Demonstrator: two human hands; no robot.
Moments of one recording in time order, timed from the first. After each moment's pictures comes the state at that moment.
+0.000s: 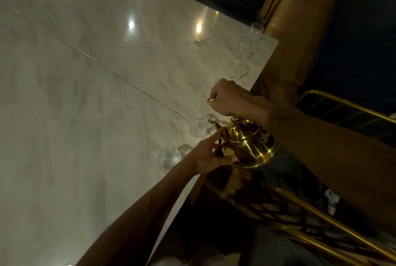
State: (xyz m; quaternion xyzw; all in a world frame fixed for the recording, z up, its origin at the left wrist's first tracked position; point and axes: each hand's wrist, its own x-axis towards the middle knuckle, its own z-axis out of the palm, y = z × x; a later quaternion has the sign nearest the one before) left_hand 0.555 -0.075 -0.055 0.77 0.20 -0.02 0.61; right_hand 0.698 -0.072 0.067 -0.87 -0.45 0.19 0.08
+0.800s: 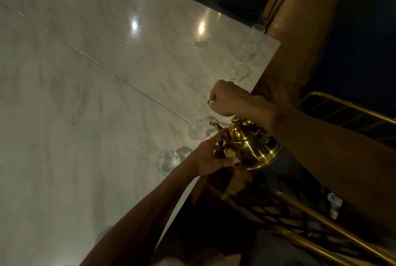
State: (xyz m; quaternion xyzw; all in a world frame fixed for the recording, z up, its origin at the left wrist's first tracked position) left_hand 0.565 -0.076 -0.057 0.77 0.20 -0.03 0.60; right_hand 0.708 -0.066 0.067 -0.87 -0.45 0.20 0.06
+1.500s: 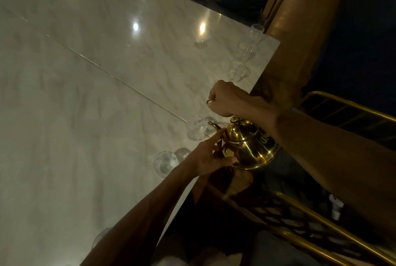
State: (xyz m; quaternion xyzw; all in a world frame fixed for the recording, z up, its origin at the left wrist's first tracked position) left_hand 0.571 -0.078 -0.057 0.77 0.20 -0.01 0.60; right_hand 0.716 -0.071 0.065 -0.86 -0.45 0.21 0.09
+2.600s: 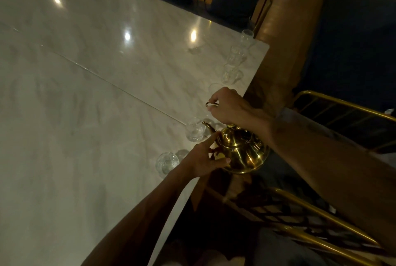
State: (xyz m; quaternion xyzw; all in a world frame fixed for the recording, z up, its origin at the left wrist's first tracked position) left_hand 0.551 -0.078 -0.044 0.78 0.20 -0.02 0.59; right_hand 0.690 -0.100 0.073 -0.88 -0.41 0.19 0.17
